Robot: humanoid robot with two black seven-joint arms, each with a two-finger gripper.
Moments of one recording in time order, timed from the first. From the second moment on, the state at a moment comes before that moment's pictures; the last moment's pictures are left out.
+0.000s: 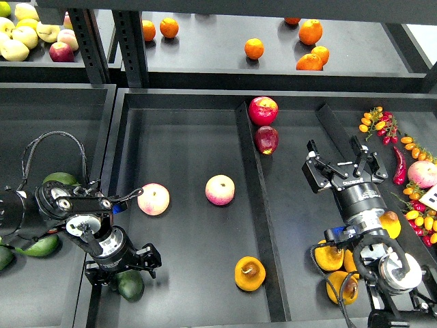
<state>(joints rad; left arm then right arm) -1.03 0.15 0.53 -0.81 0.14 -0.49 0.49 0.03 0.01 1.49 1.31 0.28 0.23 -0.19</state>
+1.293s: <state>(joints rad) -1.02 0.15 0.52 -0.77 0.12 -0.49 0.49 0.03 0.01 1.48 1.31 0.28 0.23 -0.19</state>
